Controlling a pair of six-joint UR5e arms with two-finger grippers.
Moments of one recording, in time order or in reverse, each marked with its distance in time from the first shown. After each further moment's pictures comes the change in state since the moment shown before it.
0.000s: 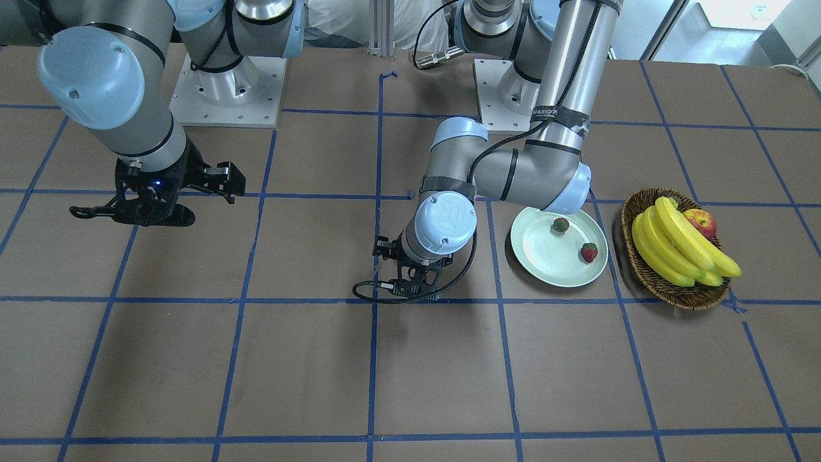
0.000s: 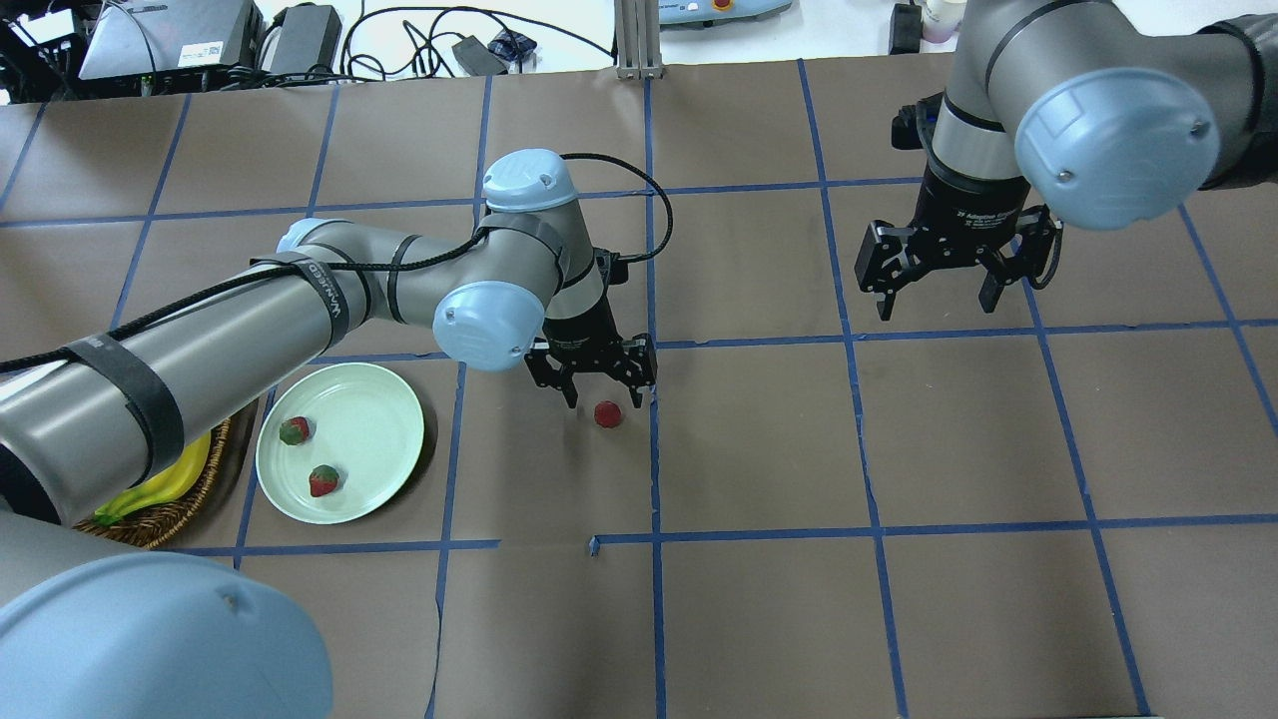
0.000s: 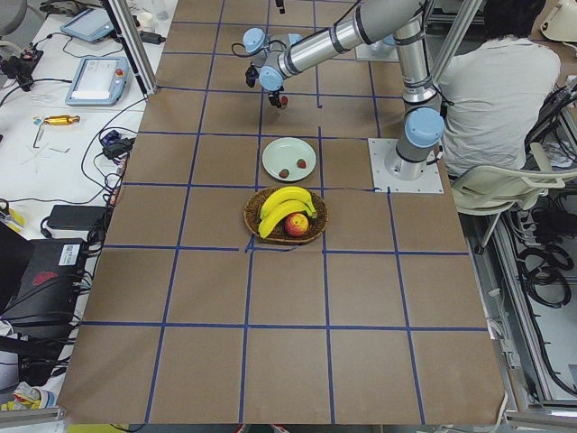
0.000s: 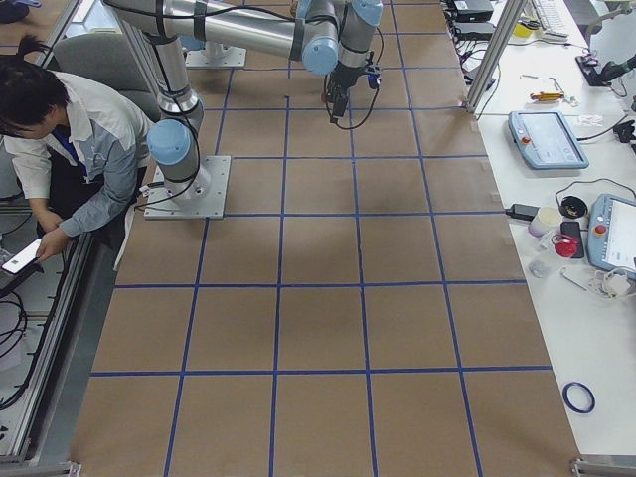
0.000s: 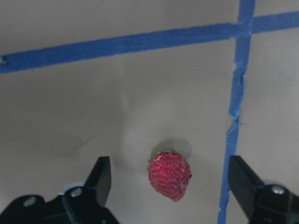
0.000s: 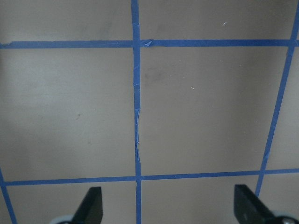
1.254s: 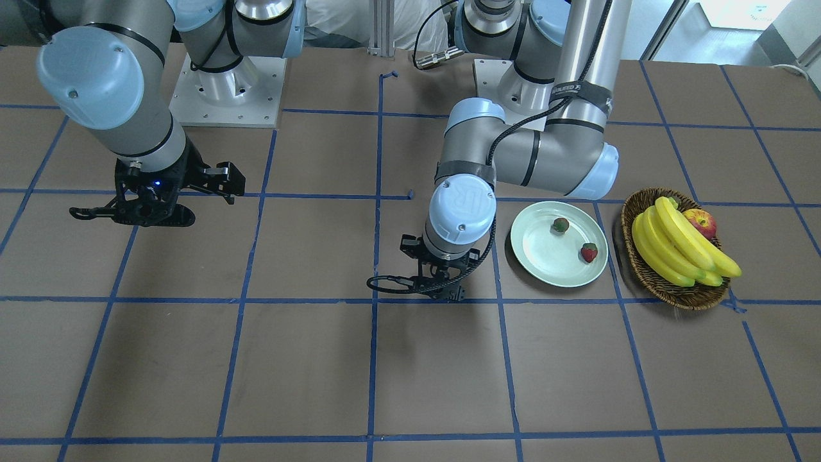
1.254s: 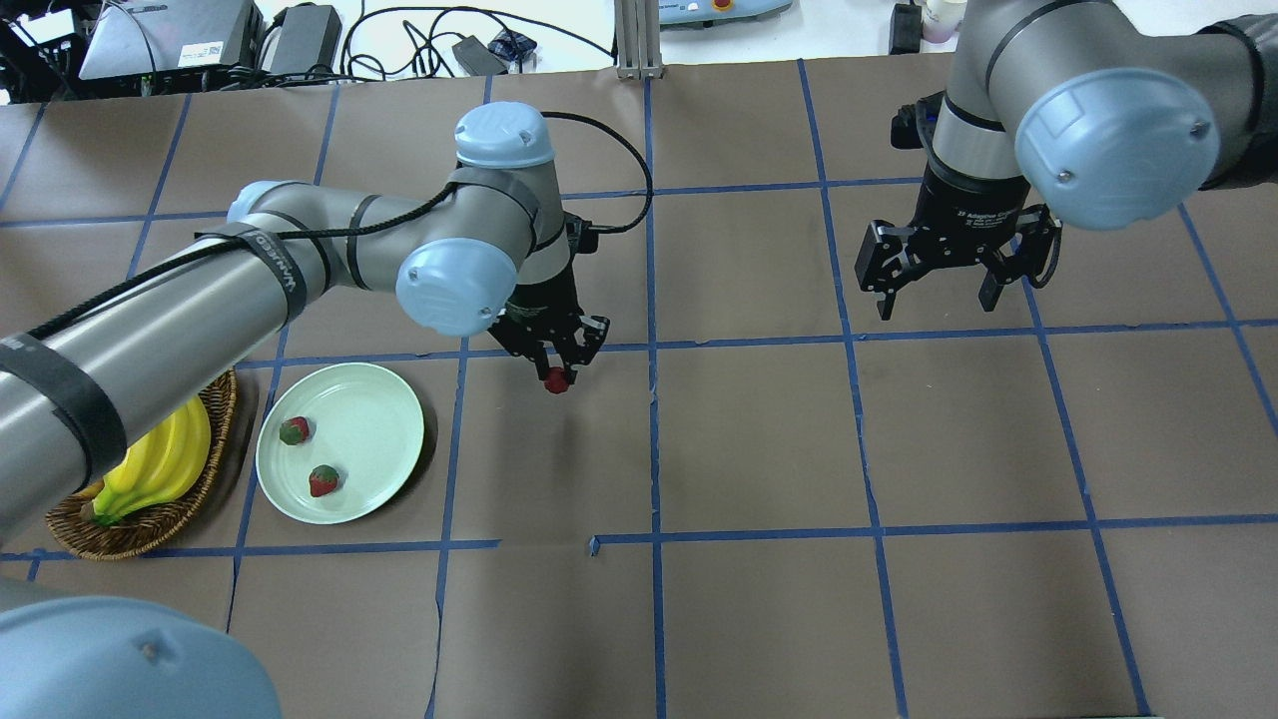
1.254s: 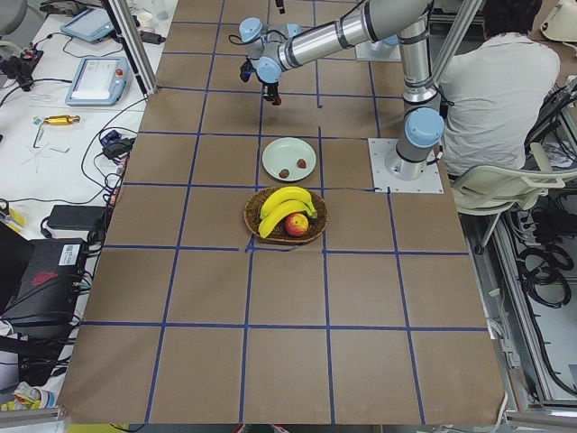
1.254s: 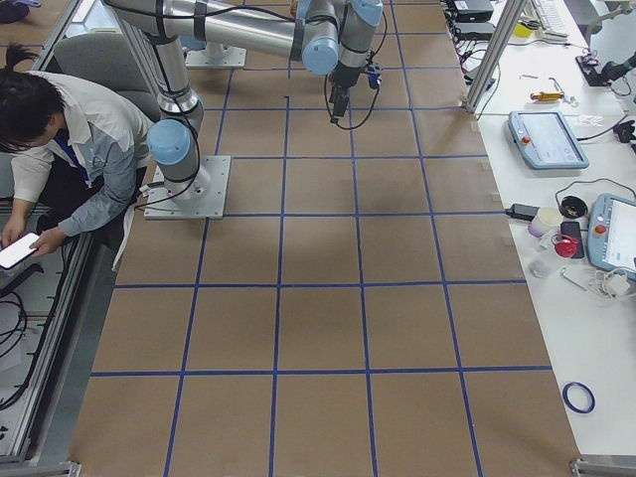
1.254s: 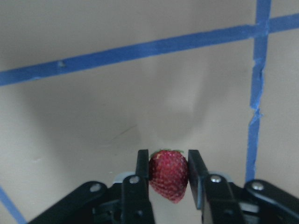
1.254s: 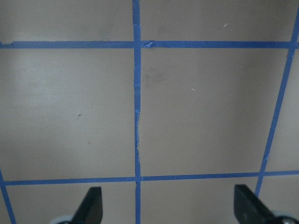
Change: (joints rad) left arm 0.071 0.078 0.058 -0.131 0.180 0.157; right arm -0.003 0.000 0.000 -0.004 -0.001 -0.012
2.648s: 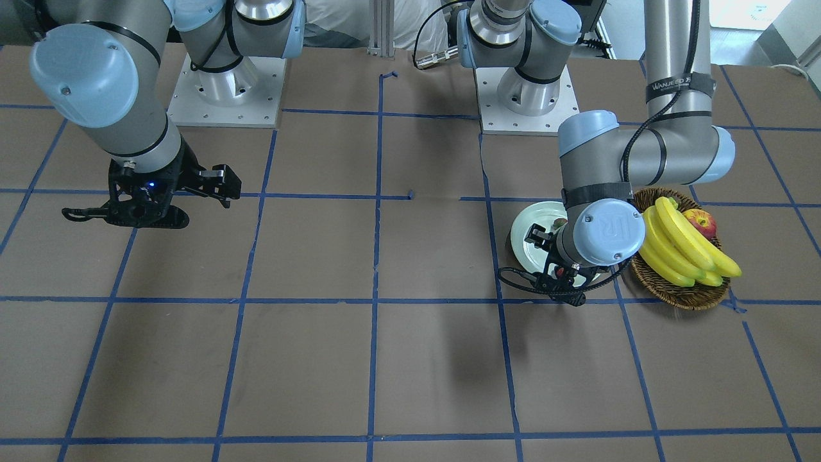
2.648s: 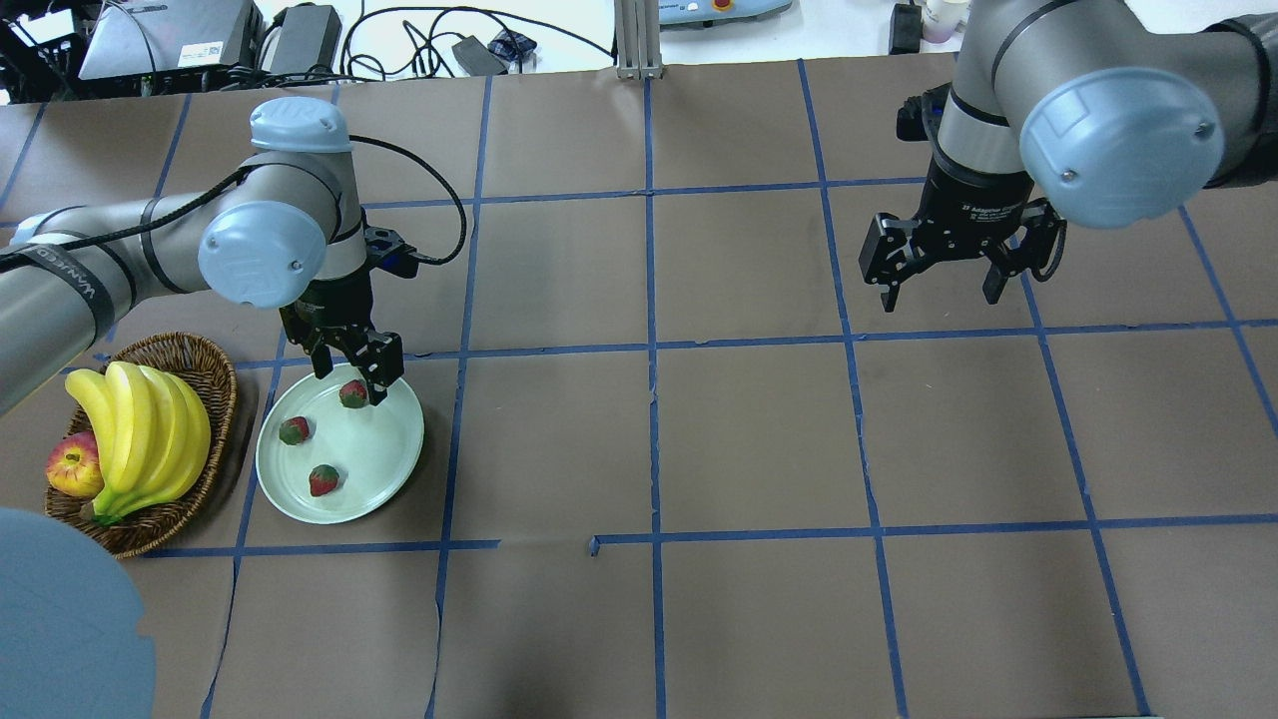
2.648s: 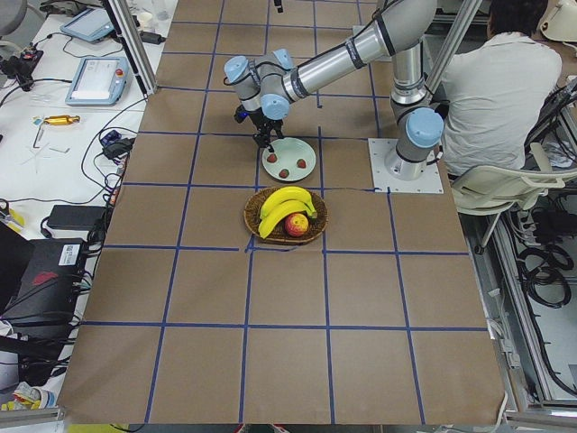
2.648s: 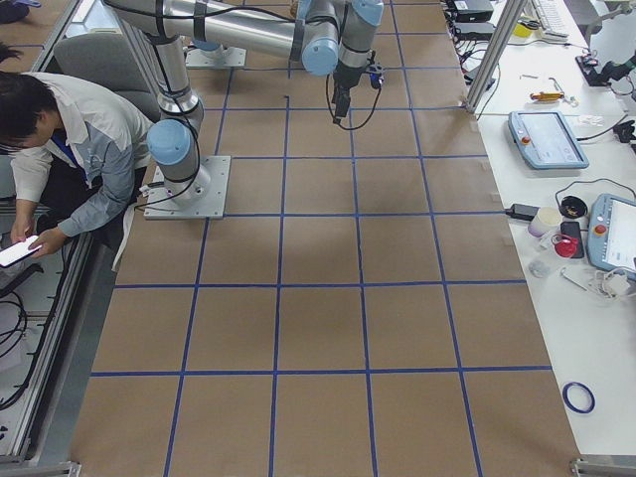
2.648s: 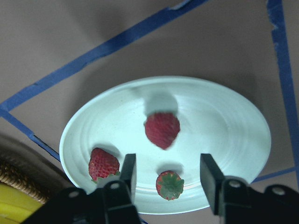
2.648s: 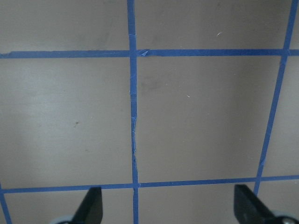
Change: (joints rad) left arm 0.272 0.060 -0.079 -0.091 0.241 0.469; right arm -0.005 0.000 -0.002 -0.020 -0.004 0.002
